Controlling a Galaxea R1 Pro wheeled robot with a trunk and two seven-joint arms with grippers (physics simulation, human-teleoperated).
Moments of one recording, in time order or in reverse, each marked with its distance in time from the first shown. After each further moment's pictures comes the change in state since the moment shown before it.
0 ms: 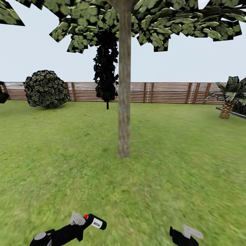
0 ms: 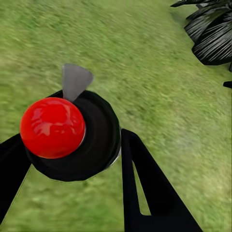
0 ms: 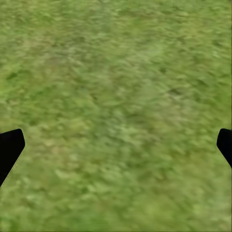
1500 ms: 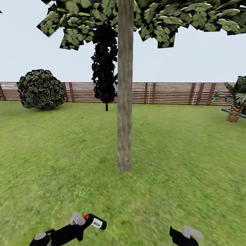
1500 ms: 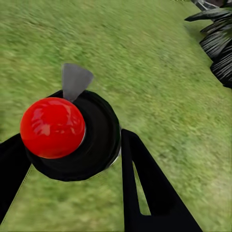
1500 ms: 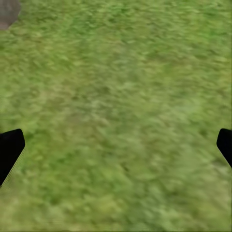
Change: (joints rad) left arm 0.000 0.000 0.000 0.000 0.000 0.000 0.000; right arm 0.000 0.000 0.001 0.000 0.000 0.000 0.000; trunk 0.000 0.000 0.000
